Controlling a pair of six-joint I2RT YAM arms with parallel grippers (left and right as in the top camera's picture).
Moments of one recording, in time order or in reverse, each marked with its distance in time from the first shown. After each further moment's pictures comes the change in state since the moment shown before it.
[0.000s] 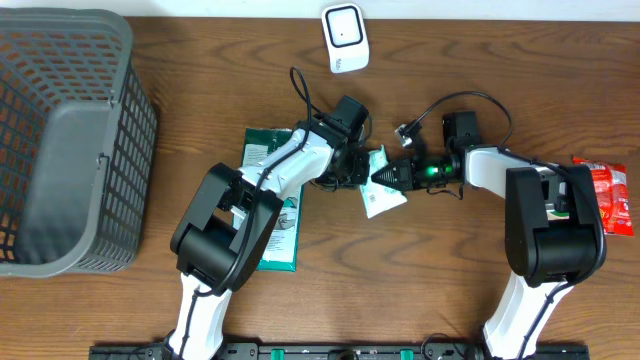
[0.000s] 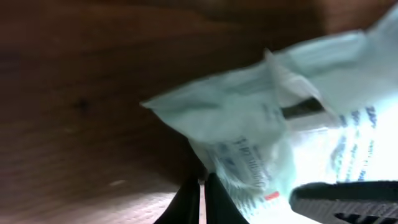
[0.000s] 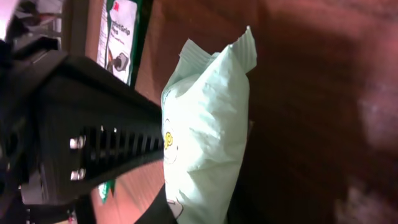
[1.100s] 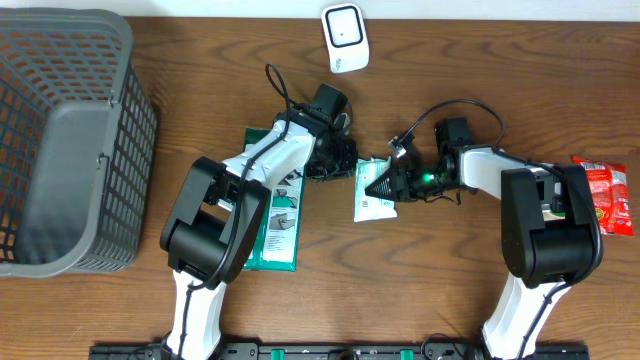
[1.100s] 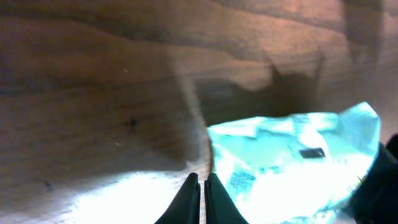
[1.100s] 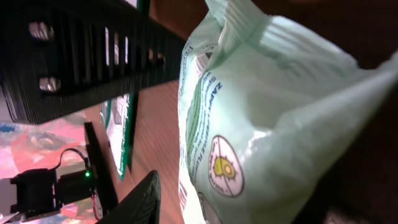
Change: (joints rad) left arm 0.086 0.000 0.000 0.020 0.136 -0.053; right arm 0.028 -0.001 0.000 -0.126 -0.026 -0.024
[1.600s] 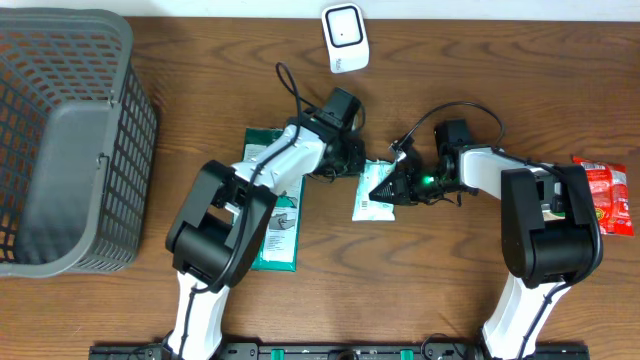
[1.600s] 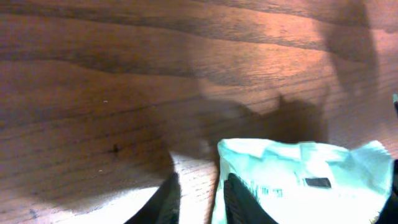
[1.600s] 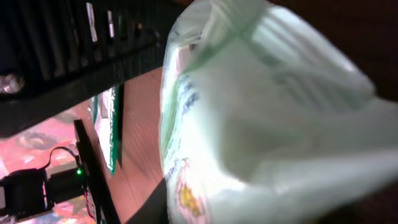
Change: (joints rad) left arm -0.040 0.000 0.000 0.058 -0.097 -0.017; right arm 0.001 0.000 0.000 -0.051 0.045 -0.014
